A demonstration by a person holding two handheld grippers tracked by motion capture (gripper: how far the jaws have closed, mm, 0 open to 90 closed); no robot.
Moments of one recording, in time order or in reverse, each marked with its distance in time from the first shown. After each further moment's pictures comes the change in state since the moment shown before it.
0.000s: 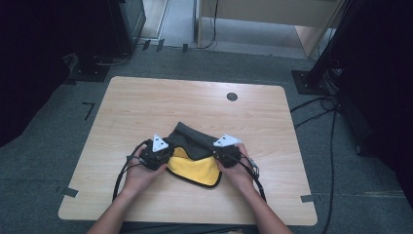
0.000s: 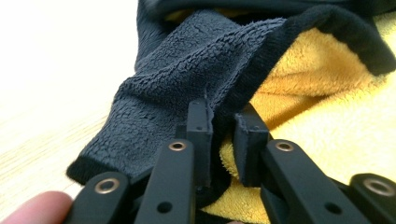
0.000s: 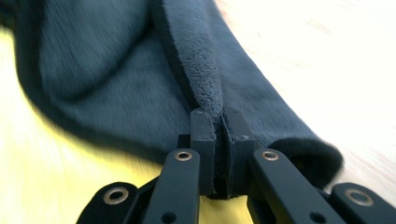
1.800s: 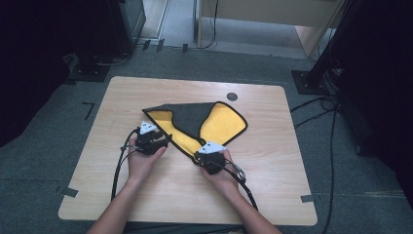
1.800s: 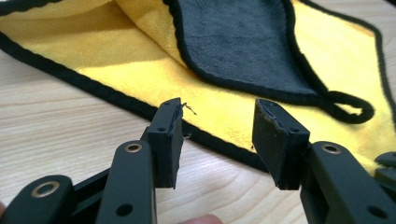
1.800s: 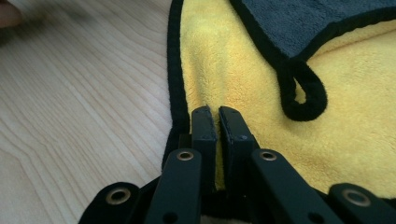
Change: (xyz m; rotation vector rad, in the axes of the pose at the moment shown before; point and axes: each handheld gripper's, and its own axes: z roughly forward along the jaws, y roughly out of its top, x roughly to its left) left arm 0.037 0.014 0.014 -0.147 0.017 -0.312; right arm 0.051 0.005 0.023 -0.035 0.059 0.023
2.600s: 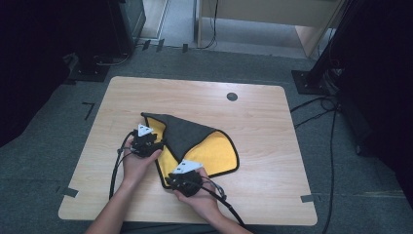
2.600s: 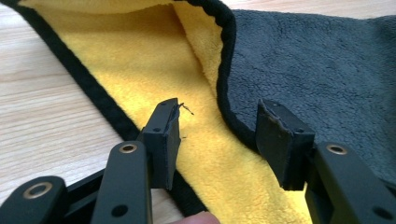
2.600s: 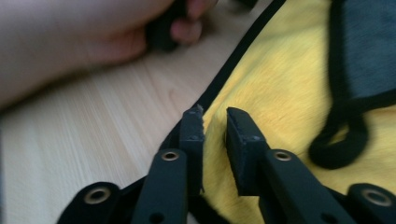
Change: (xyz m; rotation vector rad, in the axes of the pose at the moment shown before) left arm 0.017 -0.011 0.000 0.059 0.083 0.039; right arm 0.083 0.007 -0.007 -0.008 0.276 0.055
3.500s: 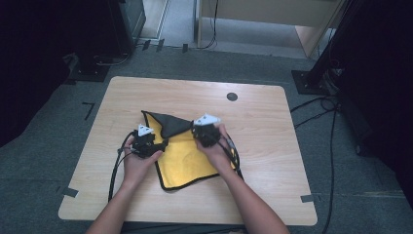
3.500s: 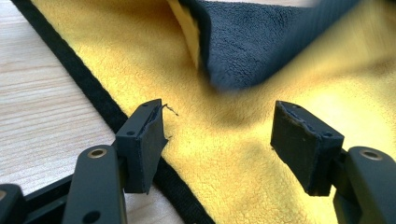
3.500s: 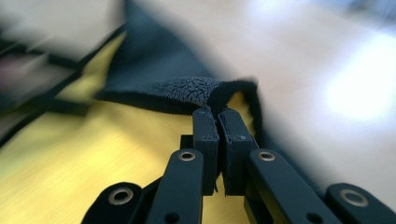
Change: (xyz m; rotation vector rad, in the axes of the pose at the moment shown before) left arm 0.000 -0.001 0.003 0.018 -0.018 -0.017; right arm -0.130 0.082 -0.006 -0.064 -0.356 -0.022
